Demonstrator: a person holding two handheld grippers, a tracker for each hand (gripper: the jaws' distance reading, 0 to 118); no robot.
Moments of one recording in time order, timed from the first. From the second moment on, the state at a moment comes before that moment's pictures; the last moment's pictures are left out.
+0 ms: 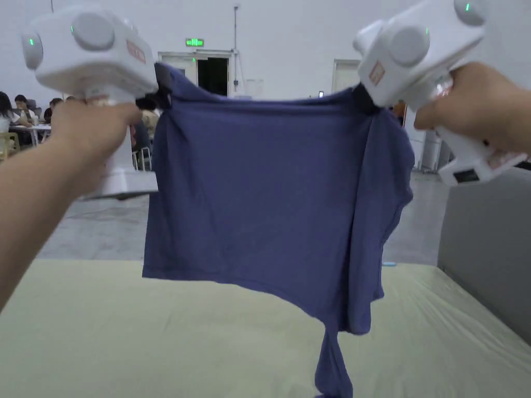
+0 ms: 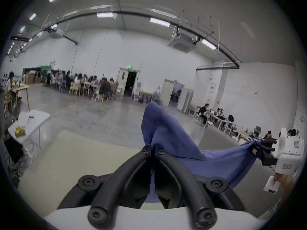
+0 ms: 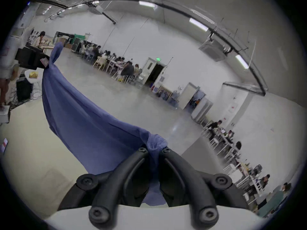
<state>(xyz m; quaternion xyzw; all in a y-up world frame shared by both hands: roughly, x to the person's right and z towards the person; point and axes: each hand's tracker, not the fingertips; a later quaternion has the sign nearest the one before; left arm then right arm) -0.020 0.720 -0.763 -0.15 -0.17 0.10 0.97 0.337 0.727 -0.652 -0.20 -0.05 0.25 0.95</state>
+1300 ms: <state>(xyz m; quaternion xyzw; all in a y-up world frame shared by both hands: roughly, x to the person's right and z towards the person) -0.147 0.248 -0.318 -0.46 -0.16 0.12 0.86 0.266 0.239 -0.215 -0.45 0.04 -0.02 0.89</state>
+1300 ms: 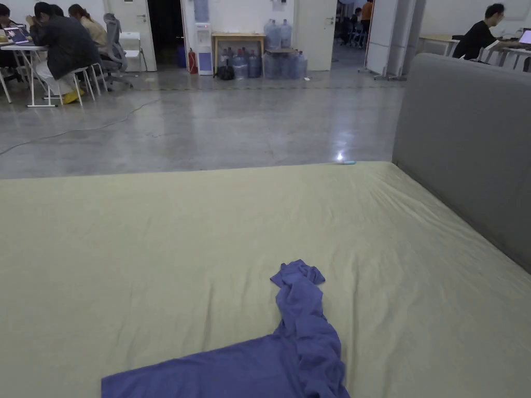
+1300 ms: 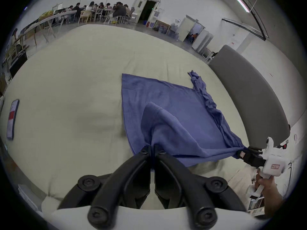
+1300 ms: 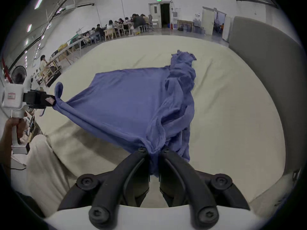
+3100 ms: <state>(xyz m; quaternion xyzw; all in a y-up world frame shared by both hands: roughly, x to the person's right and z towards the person) -0.114 0.161 -0.582 -0.58 -0.02 0.06 0.81 0.263 0.217 -0.213 -0.60 0.11 -0.16 0.78</state>
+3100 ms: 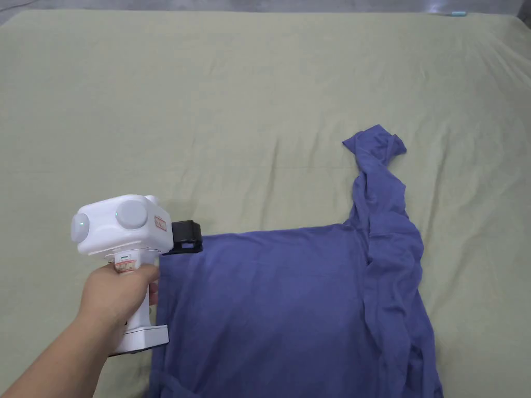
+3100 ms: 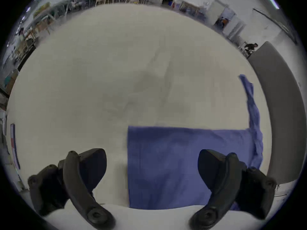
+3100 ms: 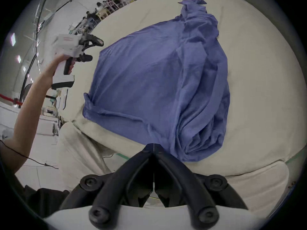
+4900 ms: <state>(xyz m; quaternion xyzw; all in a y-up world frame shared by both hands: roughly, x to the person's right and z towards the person) -0.092 0.631 -0.579 -0.28 -0.17 0.09 0.94 0.381 0.711 -0.540 -0.28 -0.06 0.16 0.95</state>
